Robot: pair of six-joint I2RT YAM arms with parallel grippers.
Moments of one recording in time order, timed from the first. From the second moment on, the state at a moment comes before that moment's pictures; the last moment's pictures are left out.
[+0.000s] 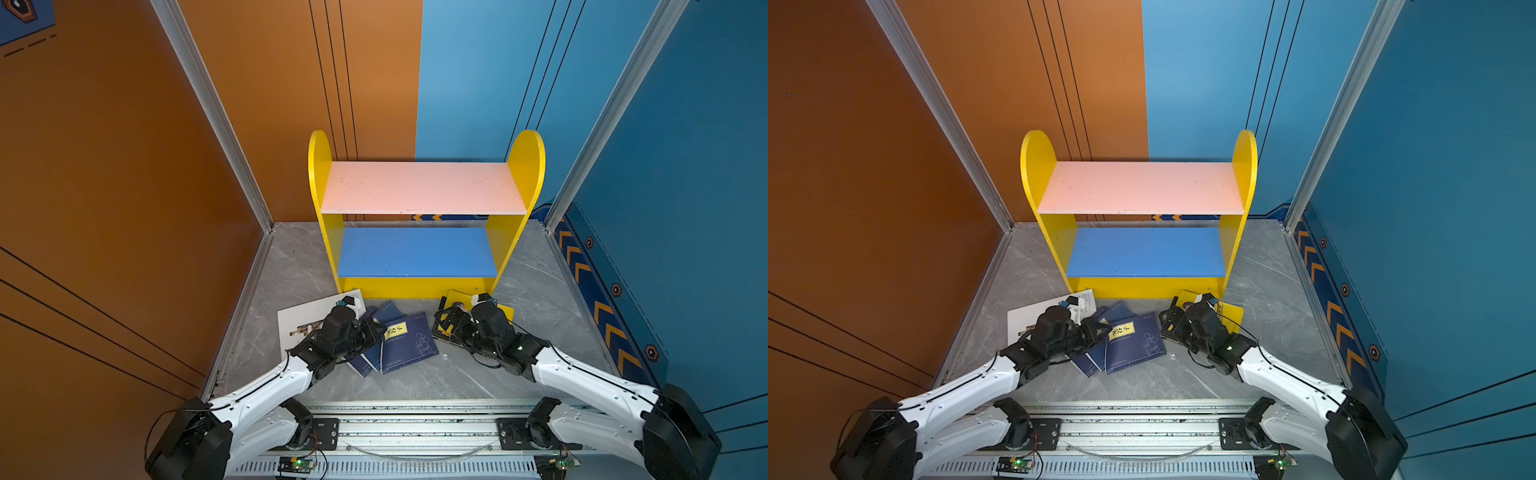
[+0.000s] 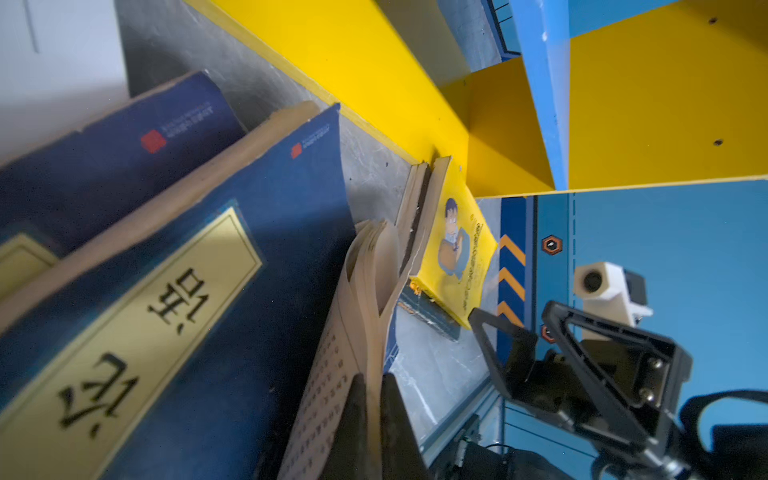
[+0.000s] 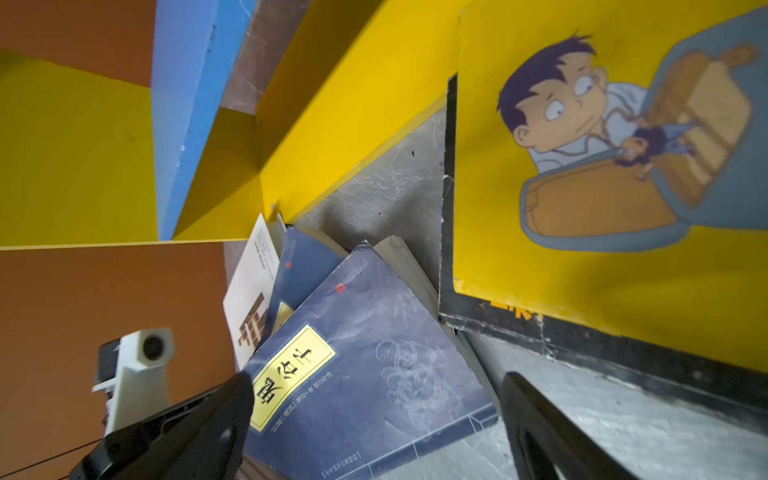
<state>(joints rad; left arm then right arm) -0.57 1.05 0.43 0.06 0.27 -1.13 0.71 1.05 0.52 -0.10 -0.01 1.23</state>
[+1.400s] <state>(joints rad) -0.51 0.98 0.35 0.23 0.26 -1.48 1.05 1.85 0.32 1.16 0.28 1.89</state>
